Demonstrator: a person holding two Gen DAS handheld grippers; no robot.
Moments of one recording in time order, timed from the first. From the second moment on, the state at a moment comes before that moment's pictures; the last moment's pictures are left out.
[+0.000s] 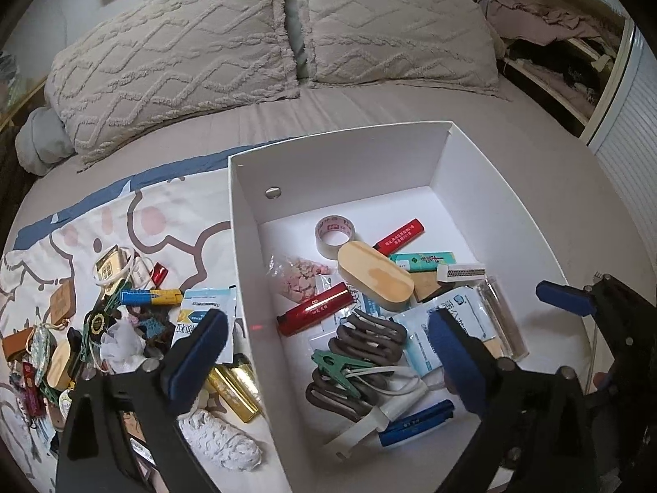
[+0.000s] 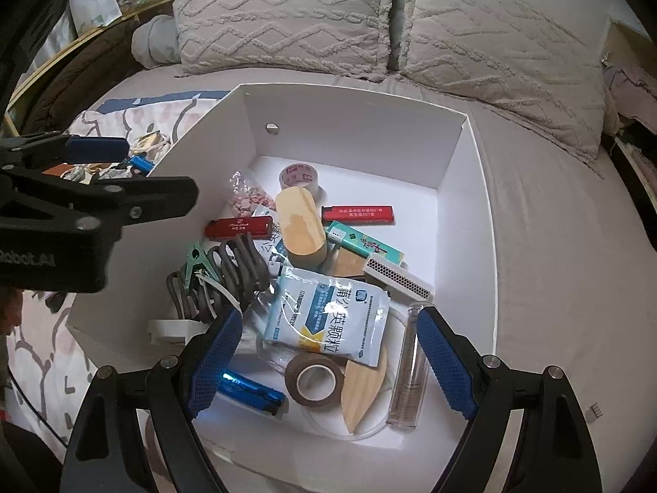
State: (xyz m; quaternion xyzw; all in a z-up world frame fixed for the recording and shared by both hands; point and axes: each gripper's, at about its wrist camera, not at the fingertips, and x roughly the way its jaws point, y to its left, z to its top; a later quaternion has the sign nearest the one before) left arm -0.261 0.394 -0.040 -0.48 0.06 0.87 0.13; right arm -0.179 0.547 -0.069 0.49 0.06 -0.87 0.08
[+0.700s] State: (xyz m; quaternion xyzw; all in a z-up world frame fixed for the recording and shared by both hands) left arm -0.258 0.335 -0.041 -0.48 0.05 0.87 0.12; right arm -0.180 0.560 -0.063 0.47 0.05 -0.88 0.03
